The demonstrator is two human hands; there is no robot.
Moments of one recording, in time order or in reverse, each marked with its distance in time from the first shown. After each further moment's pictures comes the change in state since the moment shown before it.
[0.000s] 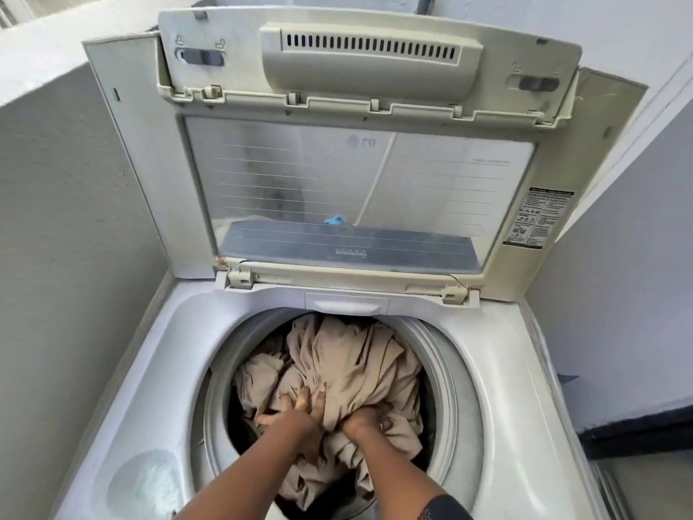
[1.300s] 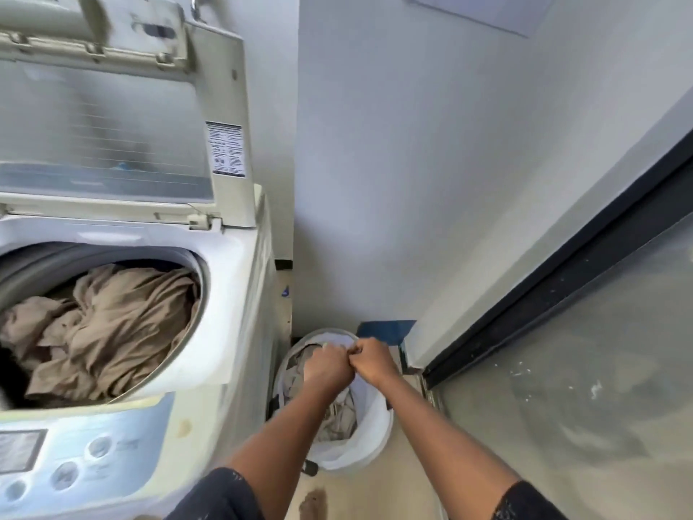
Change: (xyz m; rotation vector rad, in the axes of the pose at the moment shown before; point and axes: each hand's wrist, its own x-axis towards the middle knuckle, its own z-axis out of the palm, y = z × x) left_hand -0.078 0.451 0.054 -0.343 0.531 0.254; right_hand -0.138 0.395 -0.197 0.322 0.239 -0.139
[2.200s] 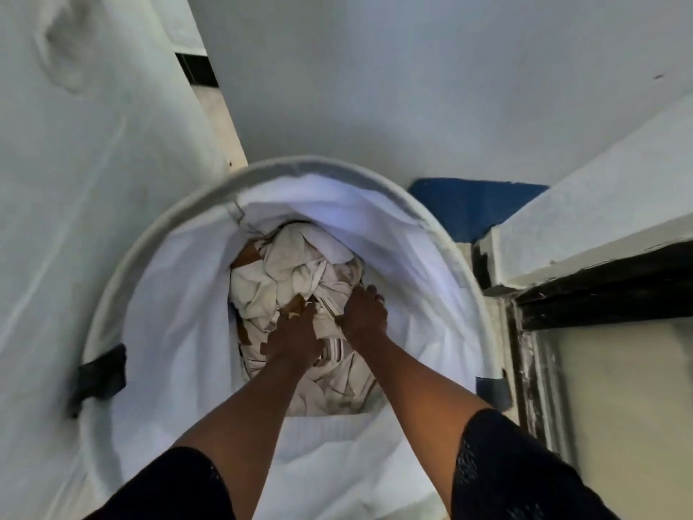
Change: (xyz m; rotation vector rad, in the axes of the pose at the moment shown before) left_hand 0.347 -0.200 0.441 -0.068 -0.126 -0.260; right_hand 0.392 0.329 0.329 -0.476 -0.180 0.045
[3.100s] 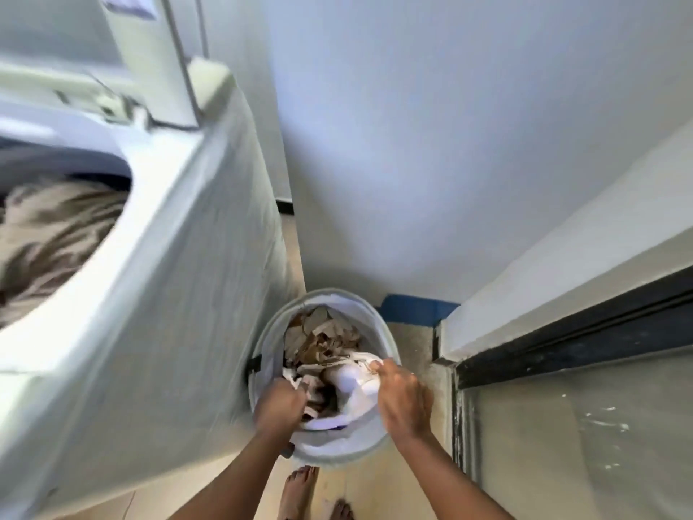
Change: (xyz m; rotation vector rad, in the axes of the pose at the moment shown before) left_hand -0.338 0.086 -0.234 -0.329 0.153 -0.314; right_hand -0.340 -0.008 -0.261 -0.031 0.475 -0.191
